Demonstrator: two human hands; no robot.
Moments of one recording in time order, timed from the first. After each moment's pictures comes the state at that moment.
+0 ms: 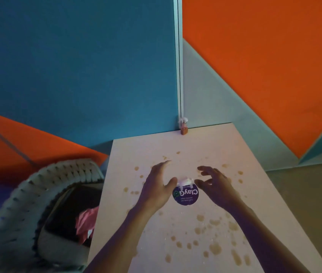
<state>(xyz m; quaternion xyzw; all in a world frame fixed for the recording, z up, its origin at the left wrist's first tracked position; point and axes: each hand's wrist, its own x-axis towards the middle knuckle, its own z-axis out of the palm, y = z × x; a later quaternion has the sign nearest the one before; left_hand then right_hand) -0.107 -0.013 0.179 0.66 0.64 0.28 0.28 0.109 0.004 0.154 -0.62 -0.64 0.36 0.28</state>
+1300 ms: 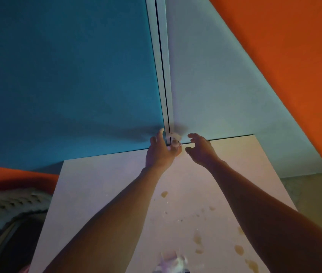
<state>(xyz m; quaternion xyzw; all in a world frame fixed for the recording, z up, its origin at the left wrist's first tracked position) -0.034 0.436 0.037 0.60 0.73 0.22 0.25 0.119 0.457 0.020 -0.68 -0.61 0.35 0.21</state>
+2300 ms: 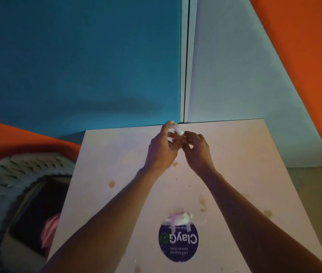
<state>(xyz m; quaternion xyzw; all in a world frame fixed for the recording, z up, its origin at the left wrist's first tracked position) -0.064 0.332 0.065 0.60 0.67 0.33 0.29 0.061 0.345 0.031 -0.61 -0.60 0.36 0.37</state>
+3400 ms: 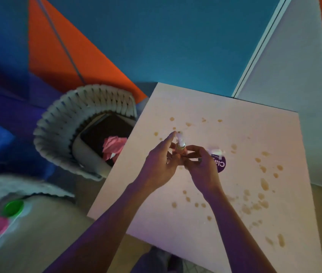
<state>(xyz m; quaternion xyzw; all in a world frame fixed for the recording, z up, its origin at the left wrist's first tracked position) -0.152 -0.091 0.153 0.55 0.68 0.40 0.28 -0.008 -0.042 0.145 -0.50 -0.59 0.54 0.33</state>
